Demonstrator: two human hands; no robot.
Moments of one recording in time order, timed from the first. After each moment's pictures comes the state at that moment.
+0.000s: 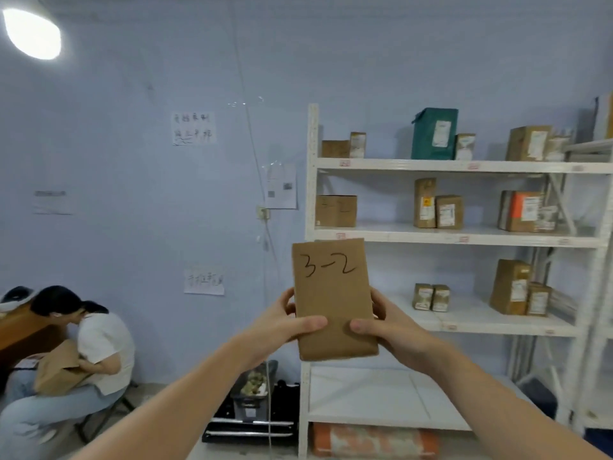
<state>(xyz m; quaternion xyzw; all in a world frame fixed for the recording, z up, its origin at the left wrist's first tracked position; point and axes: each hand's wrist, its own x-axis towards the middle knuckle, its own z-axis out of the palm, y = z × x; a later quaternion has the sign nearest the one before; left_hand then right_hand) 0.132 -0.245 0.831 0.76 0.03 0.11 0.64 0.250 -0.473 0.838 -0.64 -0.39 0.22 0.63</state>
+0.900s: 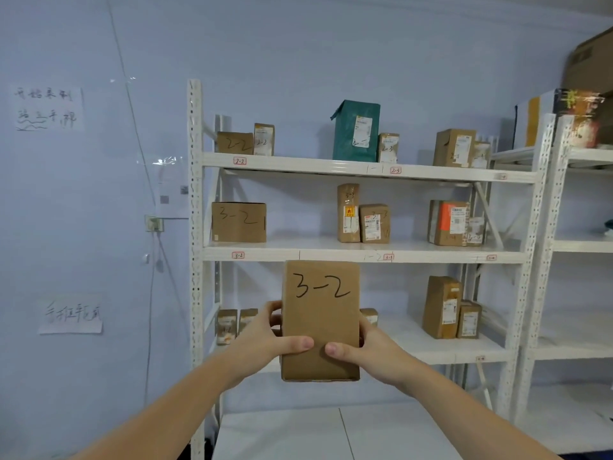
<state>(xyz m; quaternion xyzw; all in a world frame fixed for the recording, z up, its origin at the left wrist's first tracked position) 0.529 -0.380 0.827 0.80 -0.03 0.12 0.59 0.599 -0.617 0.835 -0.76 -0.35 0.12 0.53</state>
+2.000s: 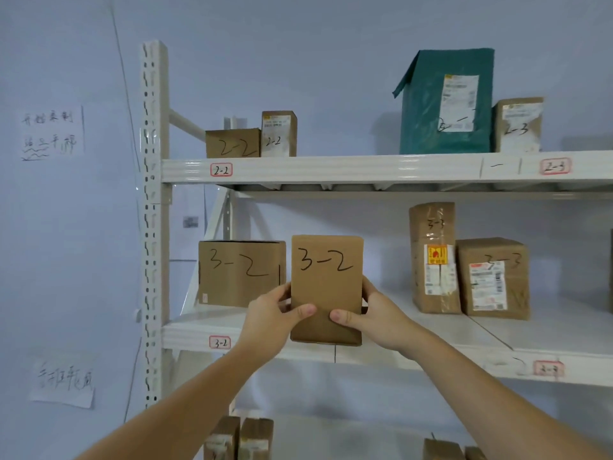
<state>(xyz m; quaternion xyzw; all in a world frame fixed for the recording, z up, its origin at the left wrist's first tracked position) 0.987 -0.196 0.903 0.80 0.07 0.37 0.47 1.126 -0.376 0.918 -0.72 -0.47 0.04 0.51</state>
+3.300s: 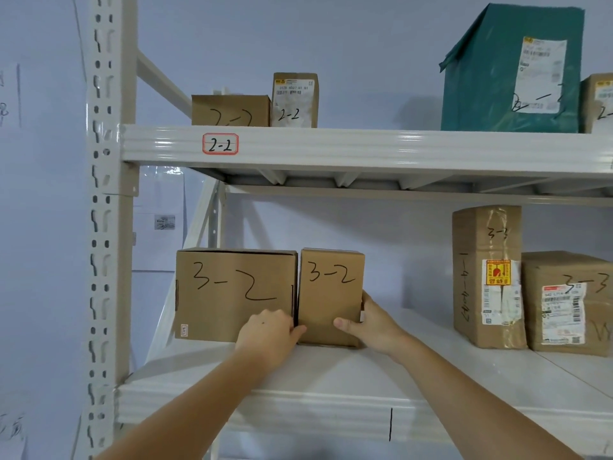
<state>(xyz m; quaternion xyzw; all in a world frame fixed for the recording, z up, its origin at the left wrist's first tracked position) 1.124 -0.038 0.894 0.95 0.19 0.24 0.05 1.266 -0.220 0.899 -0.82 -0.36 0.02 0.45</state>
